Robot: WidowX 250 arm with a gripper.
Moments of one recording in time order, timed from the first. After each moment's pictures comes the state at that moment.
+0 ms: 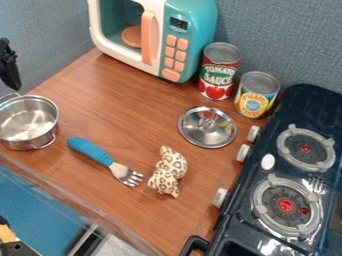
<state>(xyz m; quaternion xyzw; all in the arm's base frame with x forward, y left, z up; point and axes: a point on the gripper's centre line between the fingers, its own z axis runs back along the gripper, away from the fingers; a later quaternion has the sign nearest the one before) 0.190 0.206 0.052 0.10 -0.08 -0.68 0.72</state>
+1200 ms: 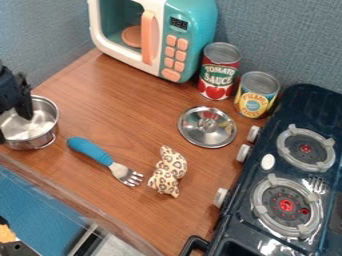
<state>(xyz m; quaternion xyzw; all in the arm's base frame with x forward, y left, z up) 0.196 0.200 -0.005 0.03 -0.04 -0.68 0.73</state>
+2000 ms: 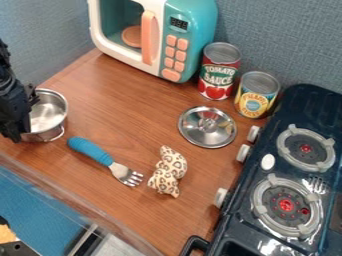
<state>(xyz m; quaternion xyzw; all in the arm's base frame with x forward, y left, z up) 0.200 0.199 -0.021 0.04 -0.02 -0.70 0.72</state>
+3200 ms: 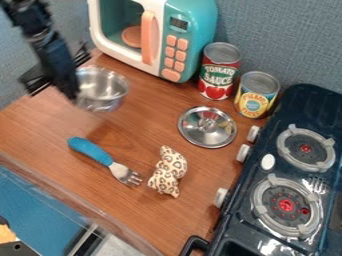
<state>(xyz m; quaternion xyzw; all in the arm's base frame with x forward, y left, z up) 0.279 0.145 0.046 0.08 -0.12 -0.78 0.60</state>
